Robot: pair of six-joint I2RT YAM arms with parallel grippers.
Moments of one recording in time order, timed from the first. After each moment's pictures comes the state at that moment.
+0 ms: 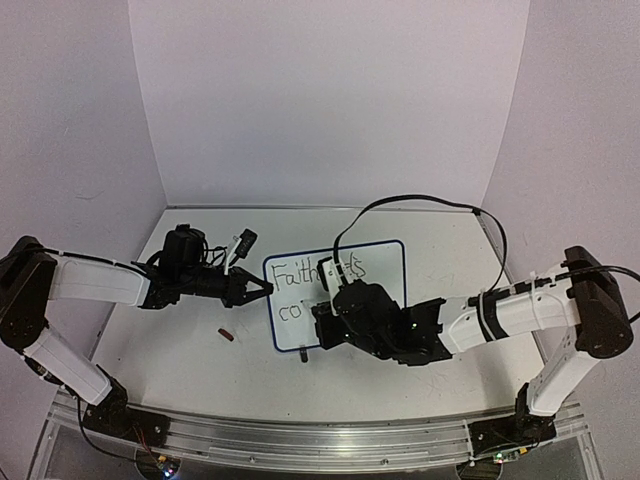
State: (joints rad) left arm -0.57 1.47 0.68 0.31 0.70 -0.19; right arm 1.22 1.68 0.97 0.14 0.48 0.47
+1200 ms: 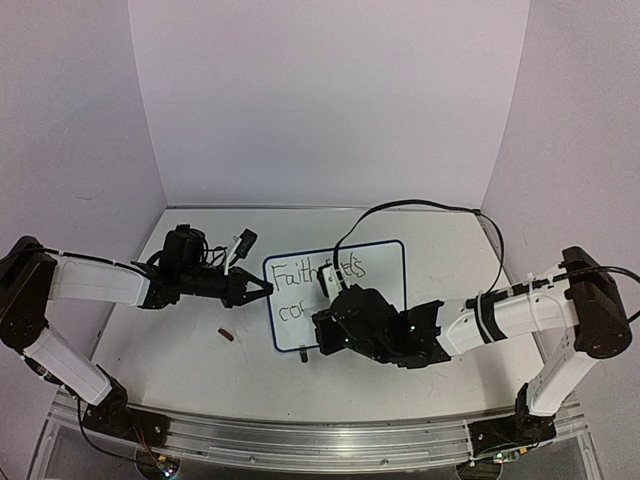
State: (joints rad) left arm -0.57 1.47 0.68 0.31 0.70 -0.19; right arm 1.23 1.69 0.97 0.10 0.46 0.53
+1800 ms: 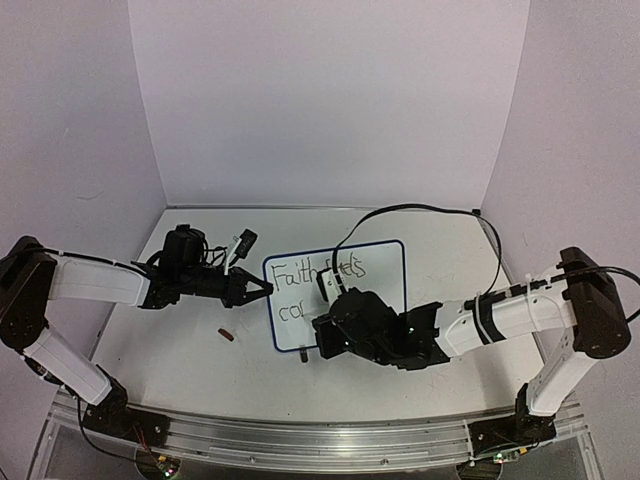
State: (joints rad) left arm -0.57 1.47 0.68 0.30 0.70 -0.19; right arm 1.23 1.69 0.97 0.08 0.44 0.55
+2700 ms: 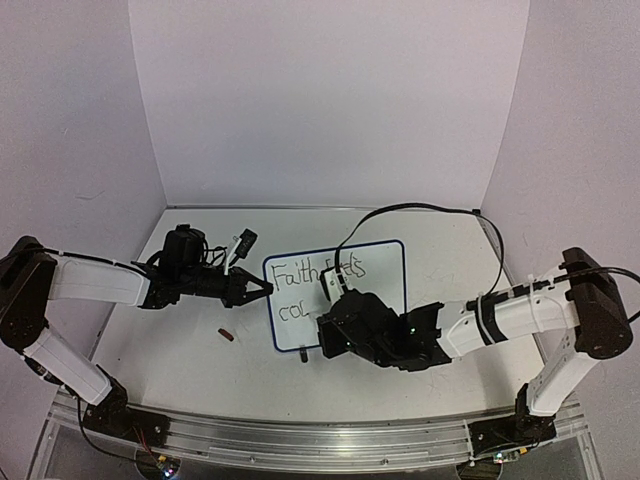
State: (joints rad) left arm -0.57 1.47 0.68 0.30 0.69 -0.19; right arm 1.24 1.68 0.97 0.05 0.51 0.54
